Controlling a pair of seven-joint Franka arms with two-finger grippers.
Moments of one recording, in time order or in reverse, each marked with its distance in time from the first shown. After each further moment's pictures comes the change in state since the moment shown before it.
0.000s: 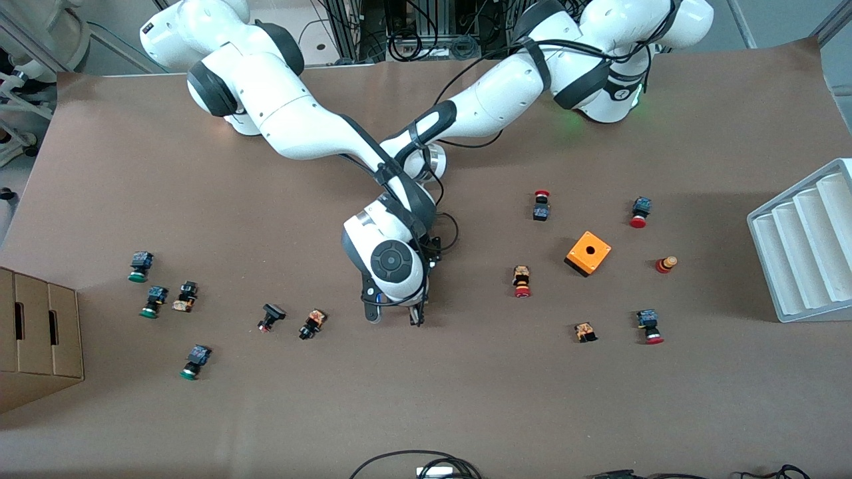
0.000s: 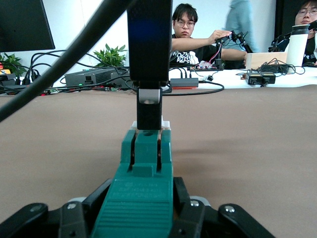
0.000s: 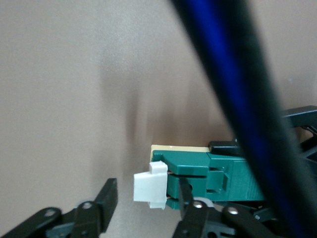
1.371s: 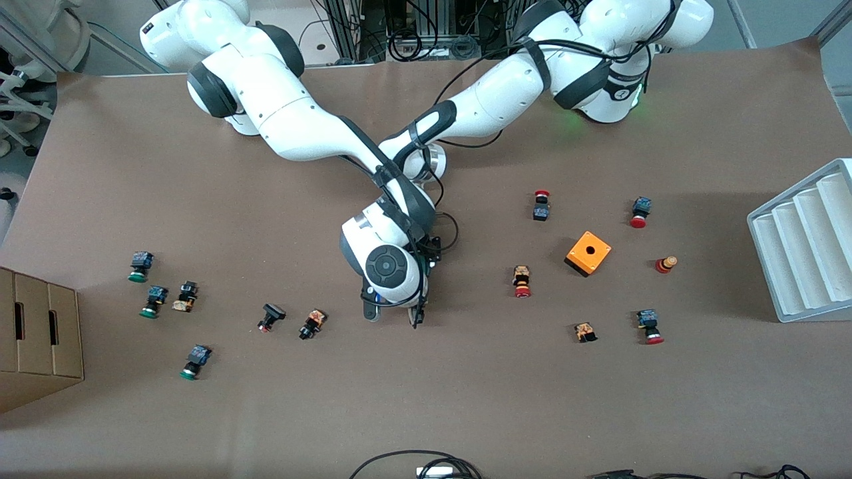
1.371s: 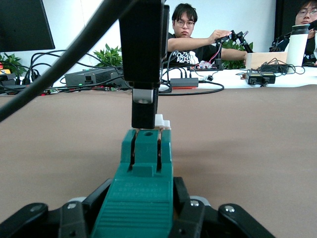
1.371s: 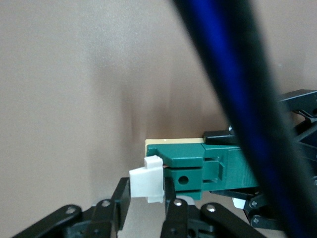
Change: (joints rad) left arm 0.000 0.000 0.000 0.000 0.000 0.000 0.001; right arm -0.003 0.003 -0.011 0.009 0.057 -0.014 0.033
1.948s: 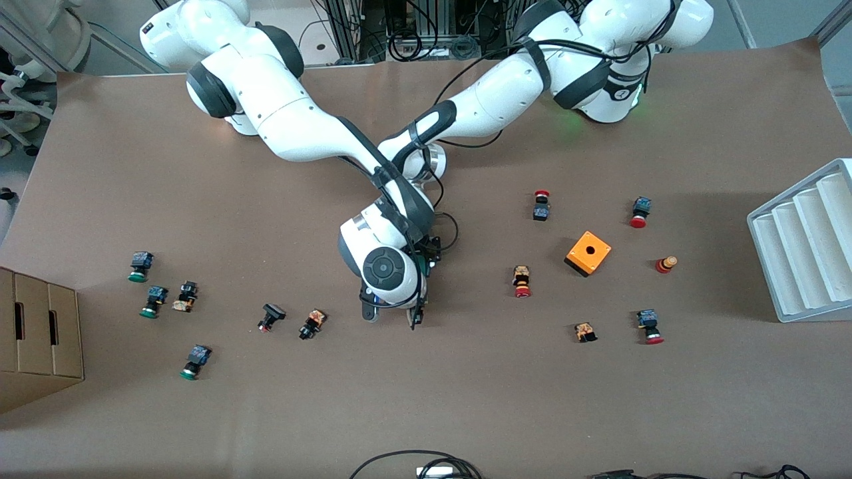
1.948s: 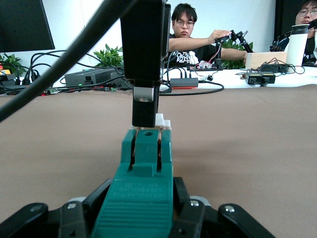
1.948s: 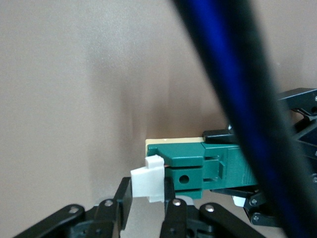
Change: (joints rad) left arm 0.000 0.000 0.000 0.000 0.000 0.000 0.001; right arm -0.003 0.000 -0.003 0.003 0.015 -0.007 0.000
